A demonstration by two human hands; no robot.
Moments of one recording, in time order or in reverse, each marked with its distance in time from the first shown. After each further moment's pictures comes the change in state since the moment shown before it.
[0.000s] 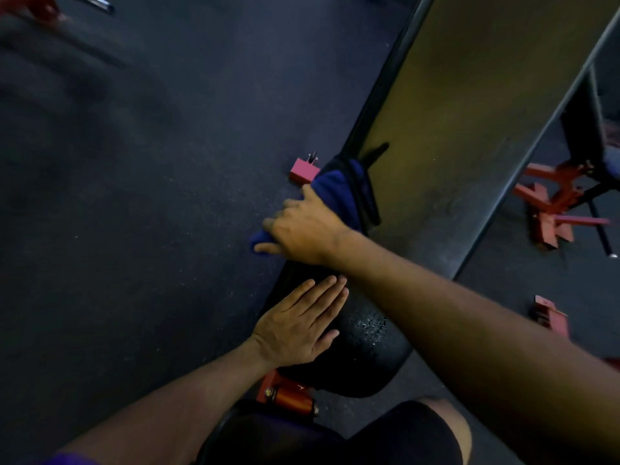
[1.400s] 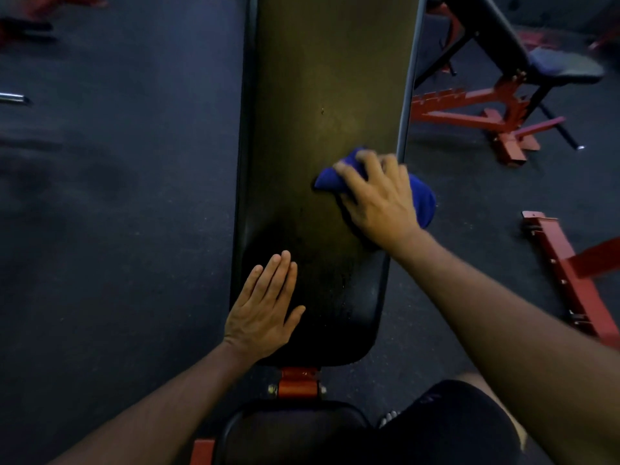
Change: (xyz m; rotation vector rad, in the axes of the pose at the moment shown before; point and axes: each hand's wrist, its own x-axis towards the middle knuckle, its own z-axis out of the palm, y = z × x) left_hand 0.000 0.004 0.003 0.103 -0.069 0.054; right_hand -0.183 0.061 0.111 0.108 0.658 0.785
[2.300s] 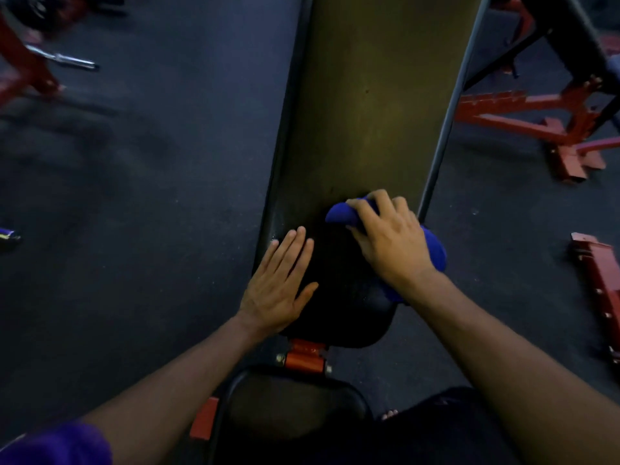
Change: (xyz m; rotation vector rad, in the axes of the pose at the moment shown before) left_hand -0.010 0.009 -0.025 -0.218 -0.081 -0.165; right_hand -0.058 -0.051 -0.010 0.207 -0.168 -0.007
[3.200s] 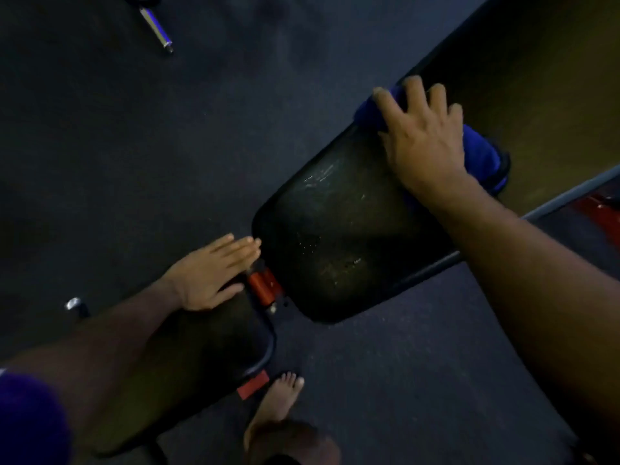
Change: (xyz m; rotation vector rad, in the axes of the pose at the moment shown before) left_hand -0.136 0.072 -0.009 0.103 -0.430 -0.416; right_hand 0.158 0.007 -0.026 -0.121 -0.151 -0.696
